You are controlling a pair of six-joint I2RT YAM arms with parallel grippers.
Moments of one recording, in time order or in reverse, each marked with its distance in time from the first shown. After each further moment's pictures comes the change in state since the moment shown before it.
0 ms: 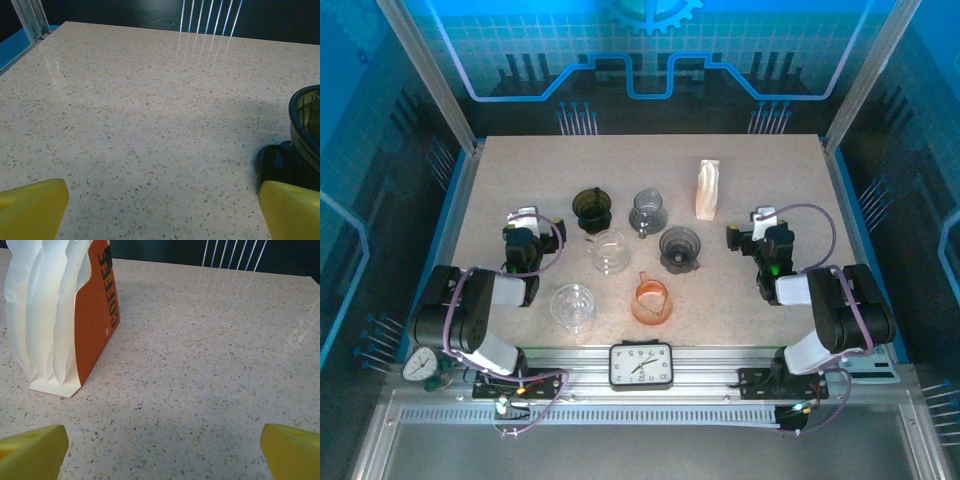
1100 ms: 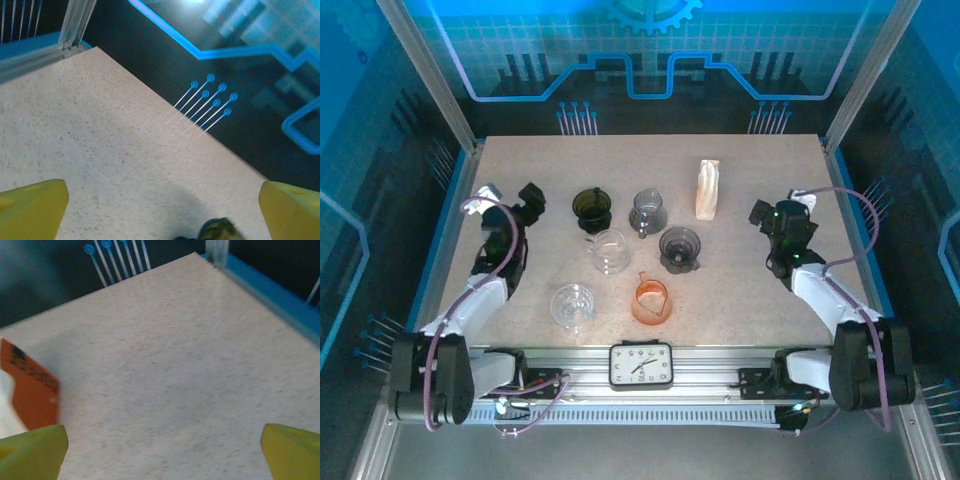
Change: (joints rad) left arm 0.059 -0.403 0.205 -0.523 -0.048 -0.594; right arm -0.039 -0.336 0.249 -0.727 0.260 0.494
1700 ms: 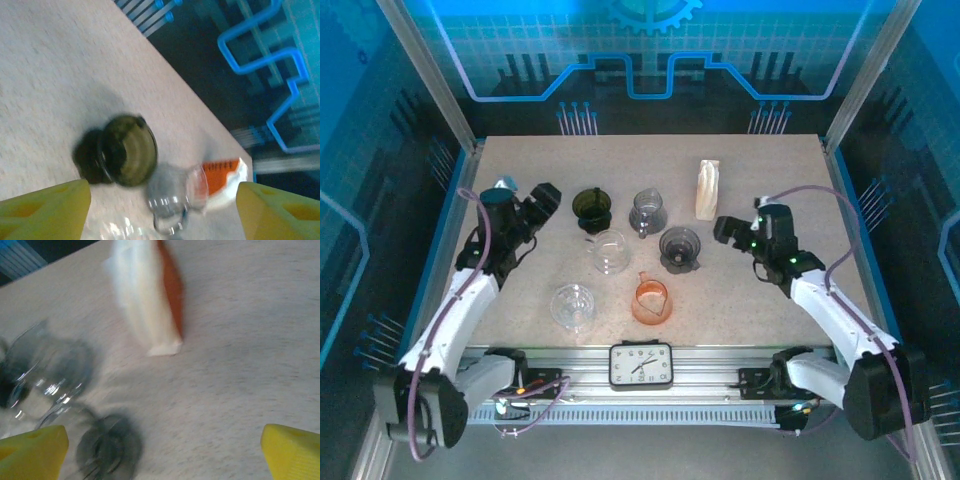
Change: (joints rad) left arm -0.106 -0.124 0.249 -0.594 0.365 -0.184; right arm 0.236 -0.114 0.095 -0.346 -0.330 0.016
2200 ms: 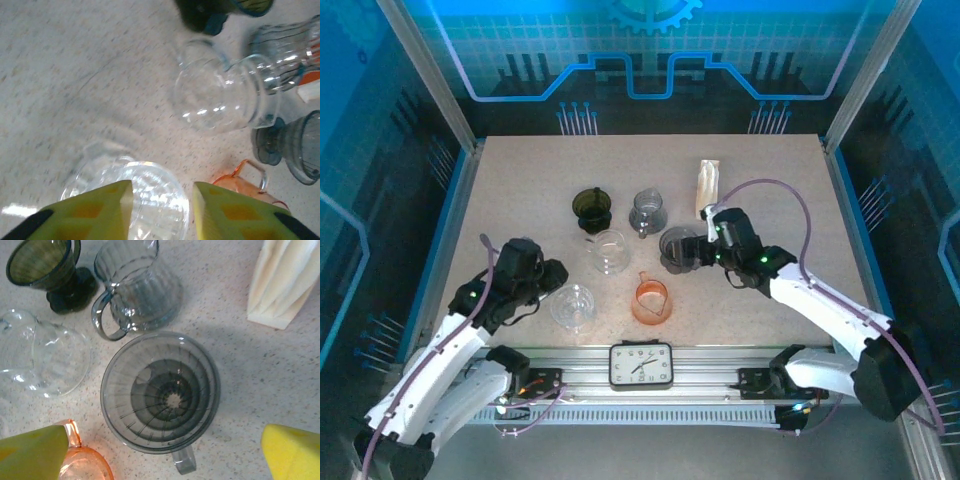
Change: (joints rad) left arm -0.308 -0.285 -0.102 -0.617 -0.185 -0.069; right arm 0.287 0.101 0.087 -0.085 0.027 -0.132
